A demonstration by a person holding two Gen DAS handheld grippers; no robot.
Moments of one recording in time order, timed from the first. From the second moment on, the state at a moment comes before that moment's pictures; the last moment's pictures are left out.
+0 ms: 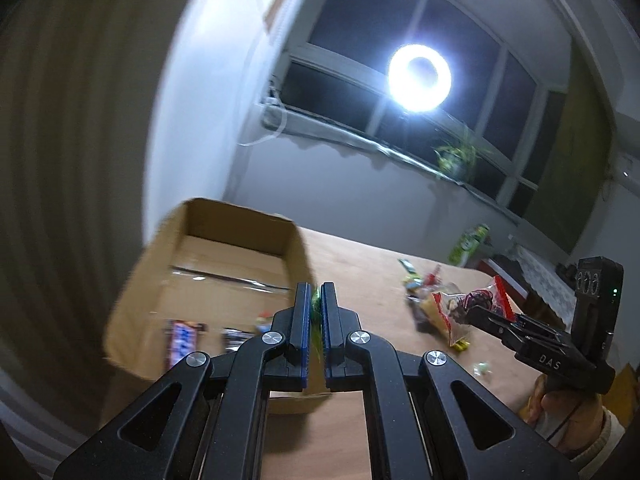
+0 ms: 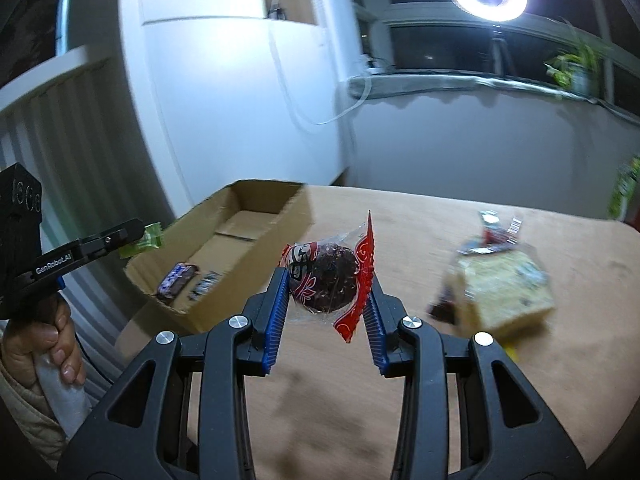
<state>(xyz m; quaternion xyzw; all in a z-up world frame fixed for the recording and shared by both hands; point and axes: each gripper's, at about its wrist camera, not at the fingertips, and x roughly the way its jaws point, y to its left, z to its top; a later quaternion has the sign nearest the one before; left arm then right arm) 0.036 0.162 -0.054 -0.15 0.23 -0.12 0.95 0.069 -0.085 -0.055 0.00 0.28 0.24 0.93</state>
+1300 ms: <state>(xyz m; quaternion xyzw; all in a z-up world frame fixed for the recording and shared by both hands) 0.032 0.201 -0.073 -0.13 0.26 -0.02 0.96 0.077 0.017 -0.079 -0.06 0.28 0.31 0.91</state>
